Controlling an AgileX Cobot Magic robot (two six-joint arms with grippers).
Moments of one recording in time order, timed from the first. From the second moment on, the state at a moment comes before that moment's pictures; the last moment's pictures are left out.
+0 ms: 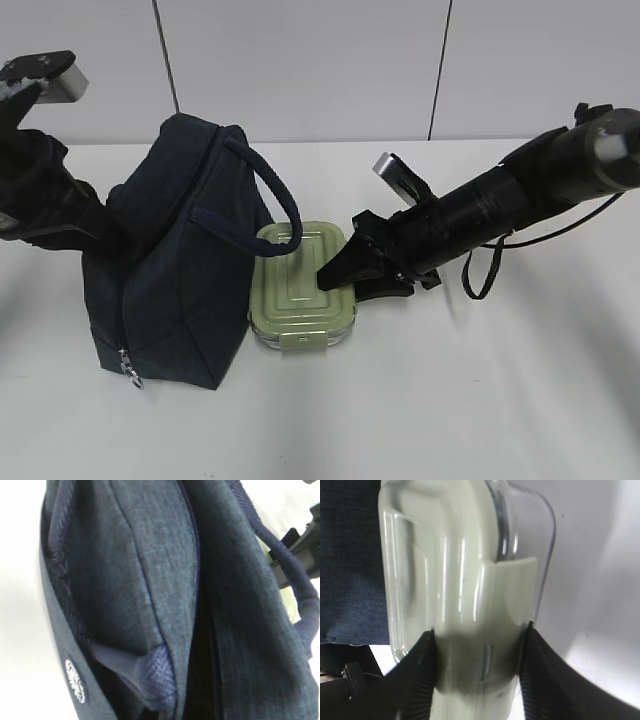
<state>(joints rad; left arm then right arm) -0.18 1.48 -0.99 -0.52 0.80 0.59 0.18 2.20 -1.34 1.23 0.98 -0.92</state>
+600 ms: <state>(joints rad) -0.18 1.48 -0.99 -0.51 0.80 0.58 0.07 1.96 -1.34 1.14 0.96 -0.90</state>
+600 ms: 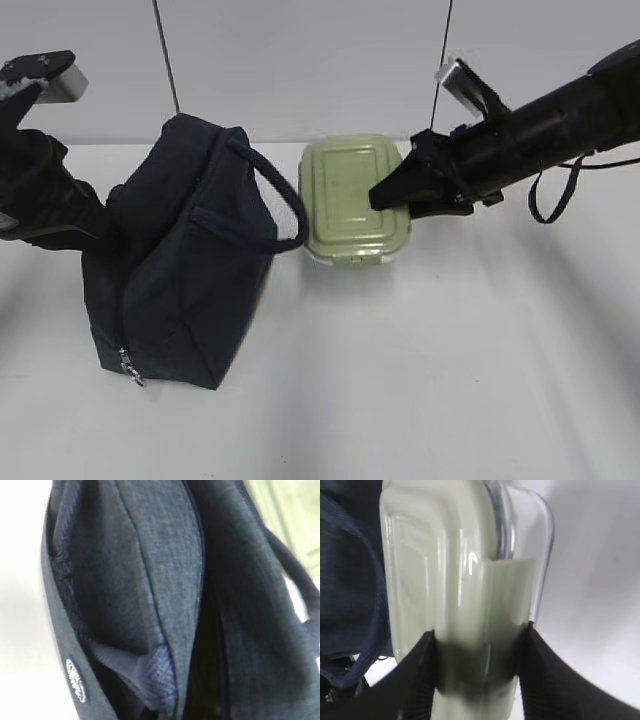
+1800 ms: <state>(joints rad) -0.18 1.46 -0.99 -0.50 0.80 0.58 0.19 1.78 -1.69 0.97 1.06 -0.66</state>
